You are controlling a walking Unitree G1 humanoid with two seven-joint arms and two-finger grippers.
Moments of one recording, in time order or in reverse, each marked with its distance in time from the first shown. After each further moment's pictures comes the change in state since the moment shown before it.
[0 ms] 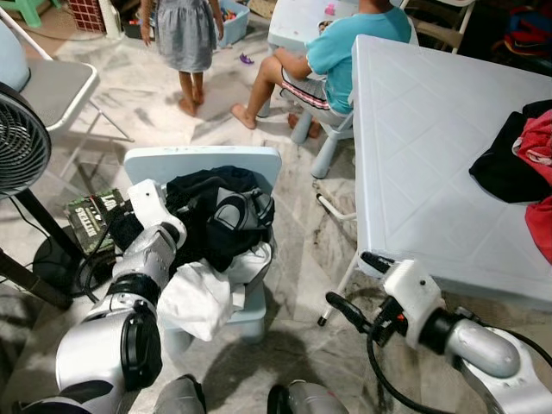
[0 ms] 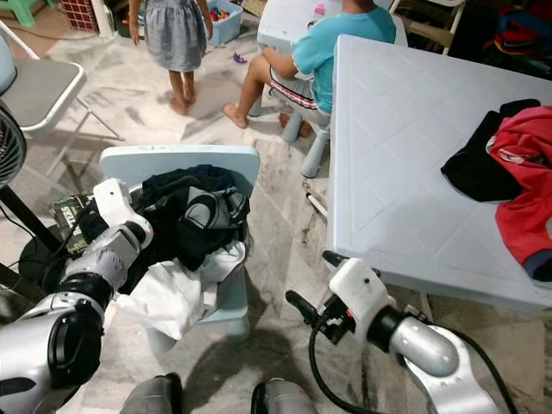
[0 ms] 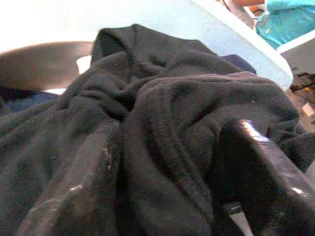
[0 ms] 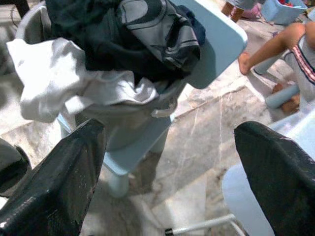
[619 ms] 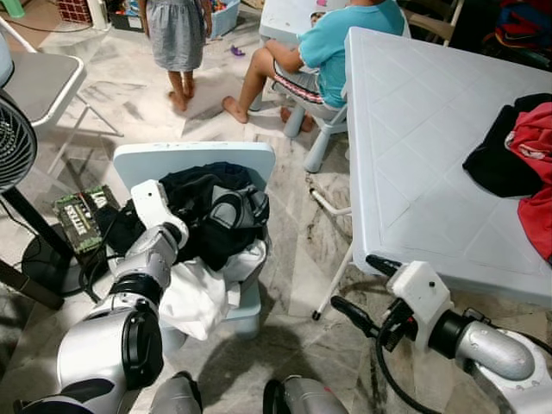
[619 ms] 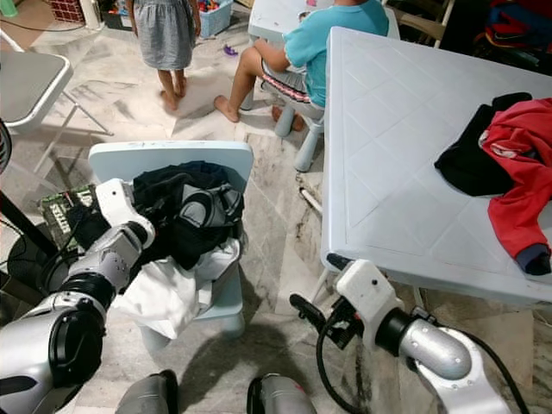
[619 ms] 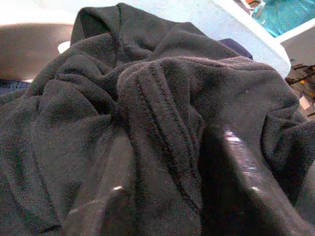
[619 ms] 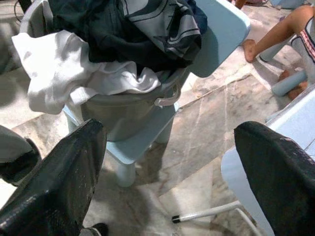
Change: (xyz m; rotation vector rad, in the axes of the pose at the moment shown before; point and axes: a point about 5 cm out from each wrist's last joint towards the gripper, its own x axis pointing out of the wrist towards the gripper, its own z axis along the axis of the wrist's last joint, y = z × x) left arm 0.000 -0.001 -0.004 0.005 -0.007 -0.004; right arm -0.007 -0.002 0.002 0.031 0.015 0.033
